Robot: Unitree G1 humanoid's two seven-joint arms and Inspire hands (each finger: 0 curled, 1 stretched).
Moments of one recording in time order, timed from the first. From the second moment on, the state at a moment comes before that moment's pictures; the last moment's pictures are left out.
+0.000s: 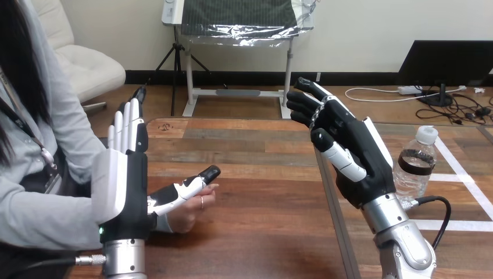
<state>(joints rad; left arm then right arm) -0.06 0.19 -0.06 0.43 0.63 -0.59 0.65 -0.42 -0.08 -0.17 0.91 0.27 -0.79 0.61</state>
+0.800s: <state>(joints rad) -0.06 0.18 -0.06 0.55 0.17 -0.88 0.31 -0.42 -0.08 -0.17 0.91 0.22 -0.86 0.55</state>
